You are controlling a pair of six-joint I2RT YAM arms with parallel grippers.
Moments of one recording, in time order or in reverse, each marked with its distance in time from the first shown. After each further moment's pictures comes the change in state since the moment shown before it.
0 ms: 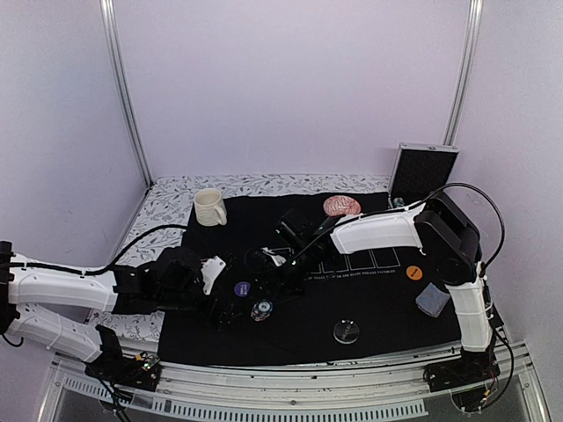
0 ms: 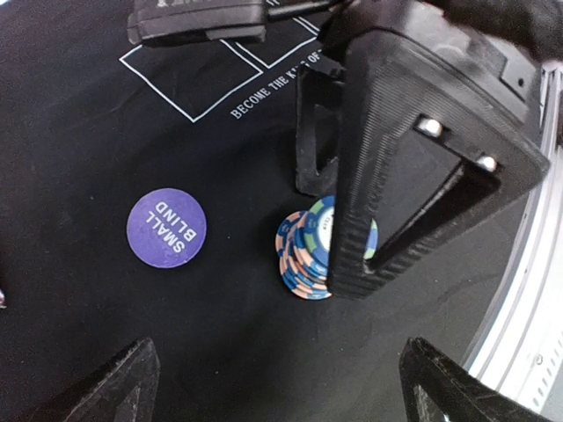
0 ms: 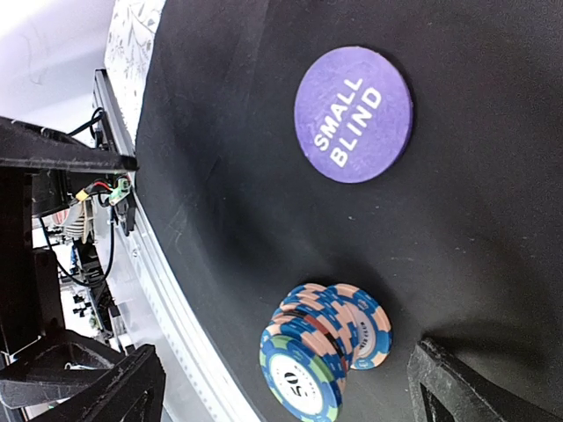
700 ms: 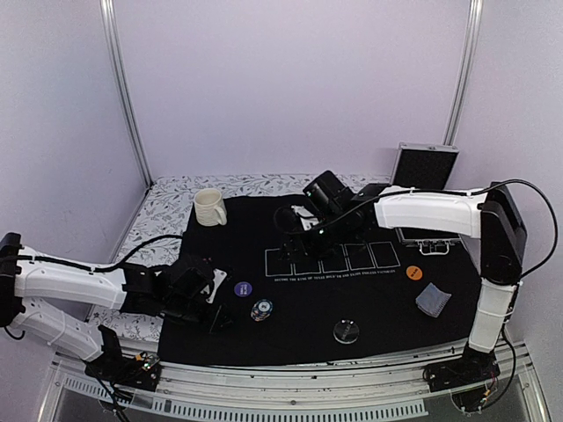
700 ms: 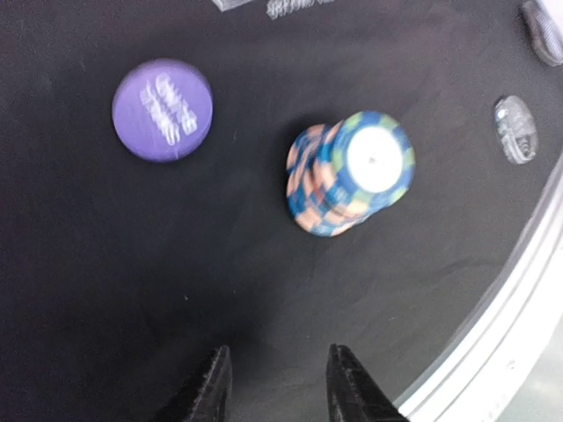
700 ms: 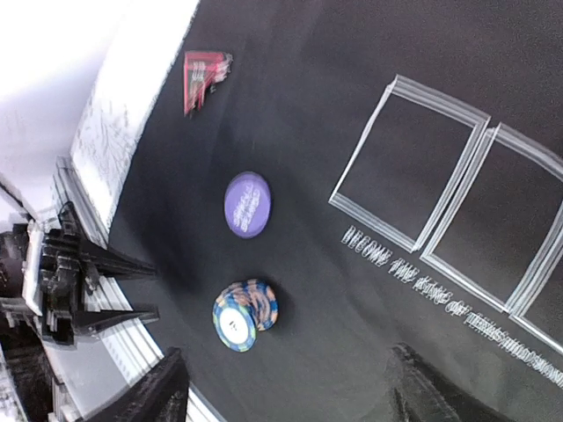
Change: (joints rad) left arm -0.052 0.047 0.063 -0.201 0.007 -0.273; right arm -0.087 -0.328 -0.078 -0.105 0.357 -0.074
